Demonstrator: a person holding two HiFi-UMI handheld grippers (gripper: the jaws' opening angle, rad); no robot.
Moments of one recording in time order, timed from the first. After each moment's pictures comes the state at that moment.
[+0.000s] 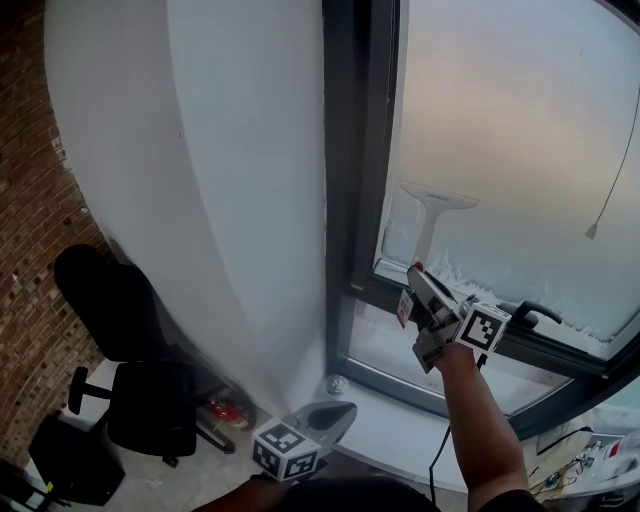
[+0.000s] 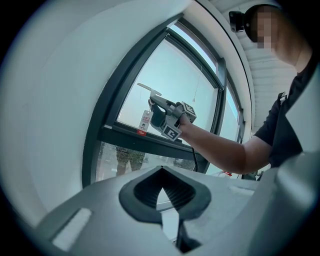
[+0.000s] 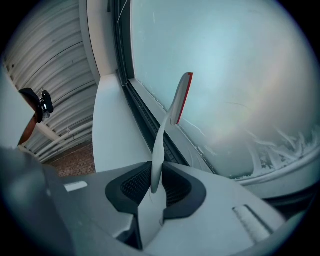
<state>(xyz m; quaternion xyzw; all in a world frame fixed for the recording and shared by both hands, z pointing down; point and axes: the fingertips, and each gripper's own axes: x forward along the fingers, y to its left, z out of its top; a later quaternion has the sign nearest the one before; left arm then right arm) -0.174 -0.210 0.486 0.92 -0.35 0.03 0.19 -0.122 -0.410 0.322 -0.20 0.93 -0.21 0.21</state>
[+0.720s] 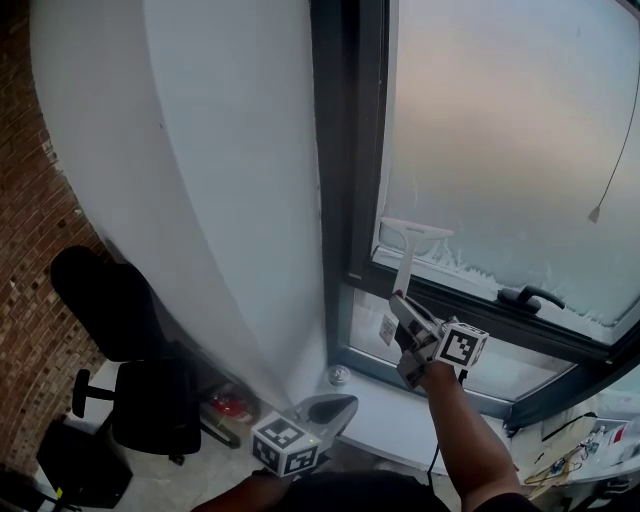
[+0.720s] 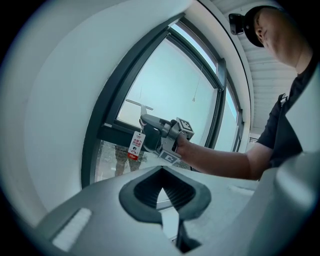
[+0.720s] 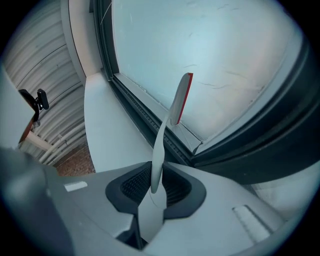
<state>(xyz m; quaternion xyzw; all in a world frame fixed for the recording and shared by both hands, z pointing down) -0.176 -0.211 0.489 0.92 -0.34 0.04 0.19 -0.135 -0.398 0.425 -0.21 0.90 -0.31 0.20</state>
